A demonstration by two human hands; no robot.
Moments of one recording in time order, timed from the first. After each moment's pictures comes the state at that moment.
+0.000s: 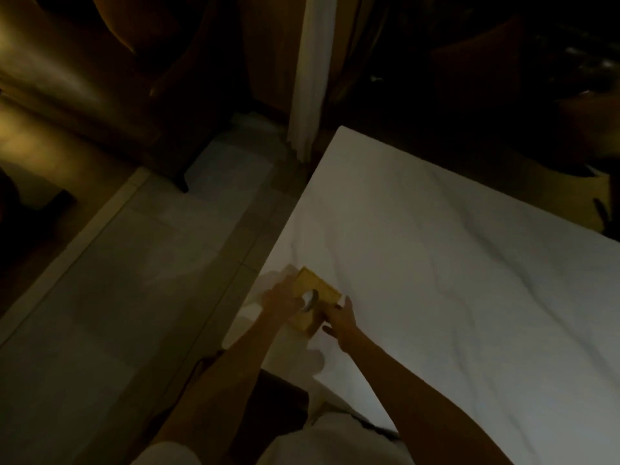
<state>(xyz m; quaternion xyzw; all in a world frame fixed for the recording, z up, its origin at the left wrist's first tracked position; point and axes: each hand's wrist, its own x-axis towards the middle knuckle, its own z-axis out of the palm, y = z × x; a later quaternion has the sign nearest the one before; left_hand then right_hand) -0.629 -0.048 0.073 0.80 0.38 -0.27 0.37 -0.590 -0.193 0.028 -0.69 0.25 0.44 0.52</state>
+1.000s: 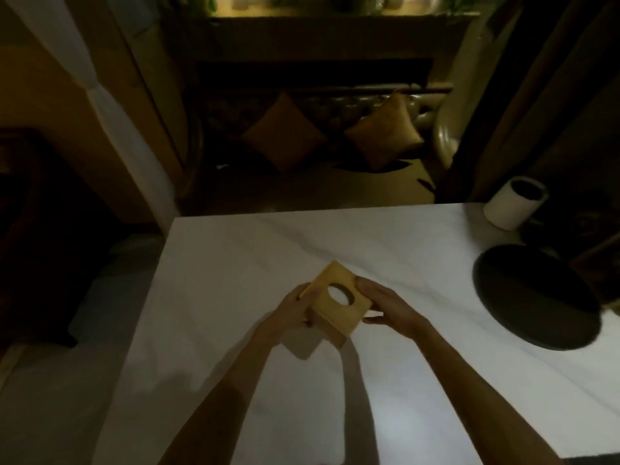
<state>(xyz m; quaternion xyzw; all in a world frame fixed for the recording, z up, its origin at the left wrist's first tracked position) -0.479 -0.394 0.192 0.68 0.16 -0.28 0.66 -0.457 -0.631 0.178 -0.69 0.10 0.31 0.65</state>
